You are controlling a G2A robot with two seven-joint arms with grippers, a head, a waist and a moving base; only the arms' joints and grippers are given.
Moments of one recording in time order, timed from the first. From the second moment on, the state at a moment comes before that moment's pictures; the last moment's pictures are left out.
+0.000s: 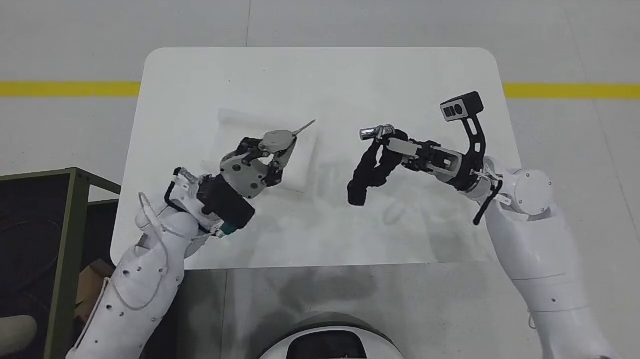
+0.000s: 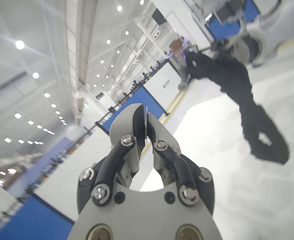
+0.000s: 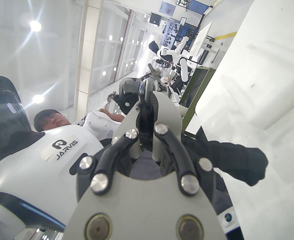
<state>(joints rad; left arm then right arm) 1.45 -1.09 -1.36 -1.91 1.78 -0.36 0.71 -1.22 -1.14 1.35 -1.58 0.58 -0.38 1.14</state>
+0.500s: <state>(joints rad) 1.43 -1.09 -1.40 -1.95 1.01 -0.67 0.17 -1.25 -1.14 1.35 -1.66 0.52 -0.38 1.08</state>
